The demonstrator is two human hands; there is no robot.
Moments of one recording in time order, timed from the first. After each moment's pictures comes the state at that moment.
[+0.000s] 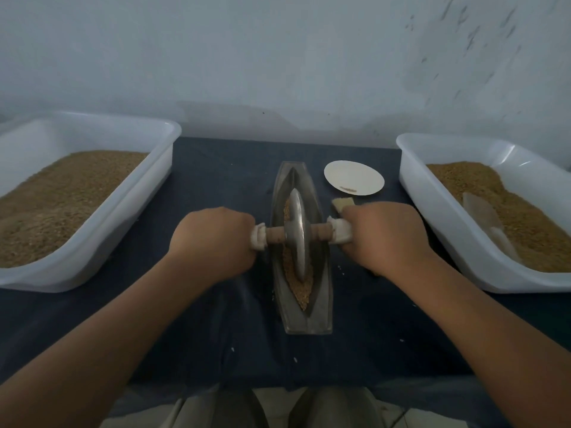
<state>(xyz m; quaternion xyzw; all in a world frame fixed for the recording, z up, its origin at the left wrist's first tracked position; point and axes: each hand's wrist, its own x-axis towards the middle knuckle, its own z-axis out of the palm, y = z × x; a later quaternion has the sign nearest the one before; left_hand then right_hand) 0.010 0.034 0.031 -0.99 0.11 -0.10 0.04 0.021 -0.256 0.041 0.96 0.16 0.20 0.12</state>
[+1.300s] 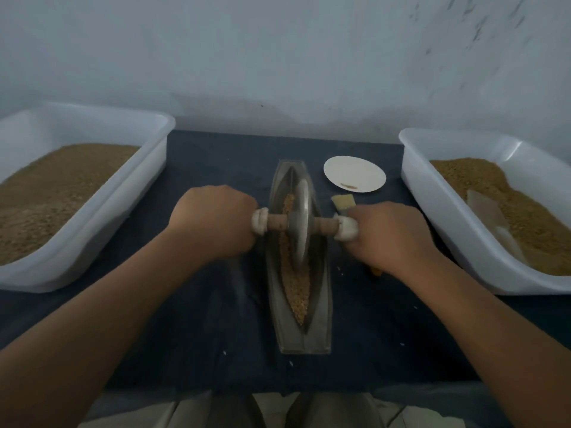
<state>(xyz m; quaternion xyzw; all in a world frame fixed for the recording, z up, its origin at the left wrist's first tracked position) 0.034 0.027 0.049 -0.98 0.14 -0.09 0.08 0.028 -0.265 0.041 0.98 0.13 0.12 0.05</state>
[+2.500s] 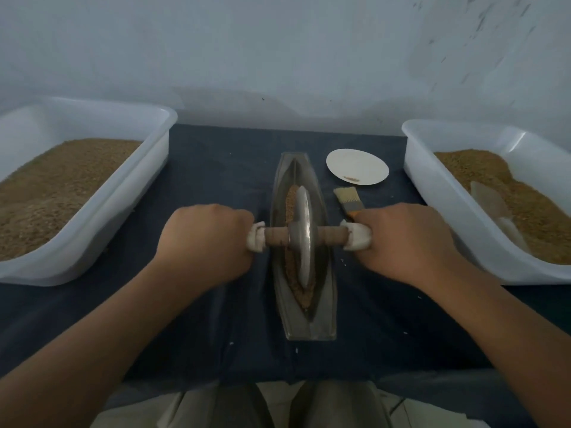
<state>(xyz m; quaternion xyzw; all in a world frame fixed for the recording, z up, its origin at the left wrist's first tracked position) -0.006 0.044 0.024 -0.96 0.15 -0.21 0.10 -0.008 -0.268 0.051 0.97 0.17 0.16 0.05</state>
